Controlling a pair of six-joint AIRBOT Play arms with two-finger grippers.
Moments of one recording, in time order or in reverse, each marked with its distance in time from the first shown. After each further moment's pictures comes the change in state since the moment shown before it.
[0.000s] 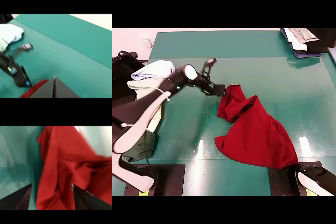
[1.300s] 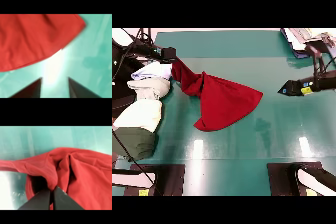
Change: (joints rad) left arm 0.420 0.205 0.231 0.170 -0.206 0.043; right arm -0.259 -0.112 -0.618 0.065 0.079 0.108
